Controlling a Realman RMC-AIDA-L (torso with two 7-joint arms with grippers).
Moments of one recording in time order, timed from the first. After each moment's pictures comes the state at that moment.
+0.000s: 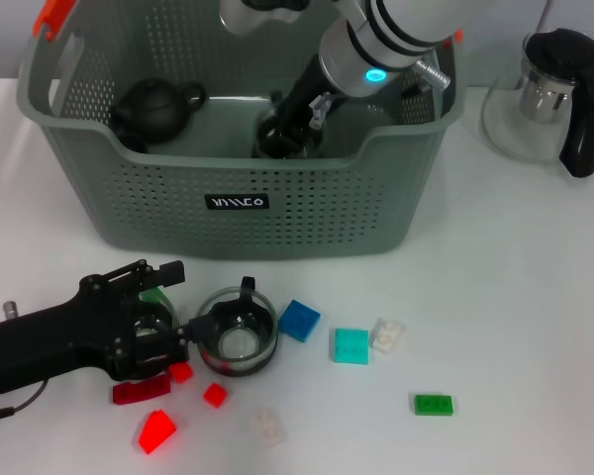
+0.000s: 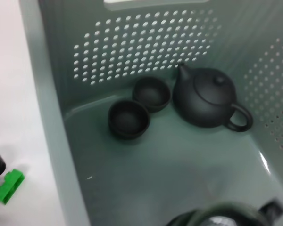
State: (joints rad) left arm -0.37 -2.14 0.27 0.61 2.19 1.80 -1.10; right arm 1.34 2.11 -1.46 -0.52 -2.48 -0.95 2.34
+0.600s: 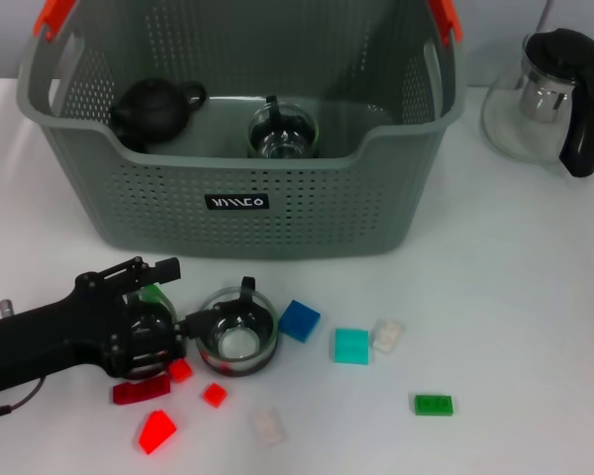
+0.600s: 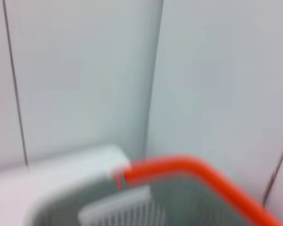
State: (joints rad) left arm -0.36 -2.13 0.27 0.61 2.18 1.80 -1.11; right arm 1.04 2.10 -1.20 -1.10 -2.26 -1.08 2.27
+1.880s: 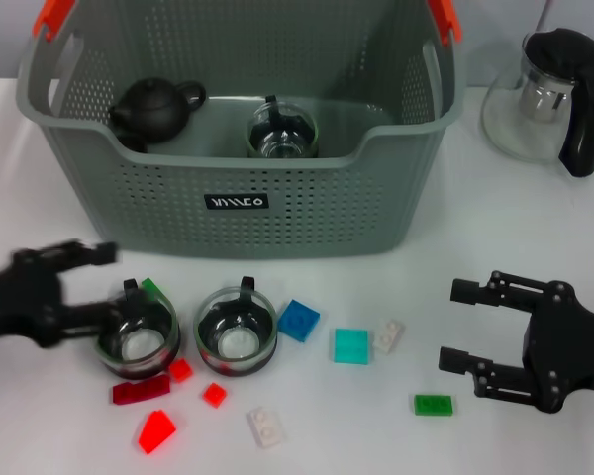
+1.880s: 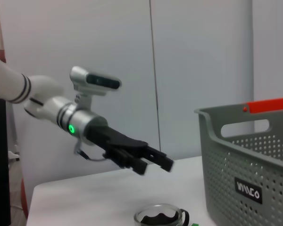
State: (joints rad) left arm -0.36 -2.12 0.27 0.89 2.22 1.85 -1.34; right arm 0.30 2.09 -0.88 -0.66 -1.75 -1.74 1.03
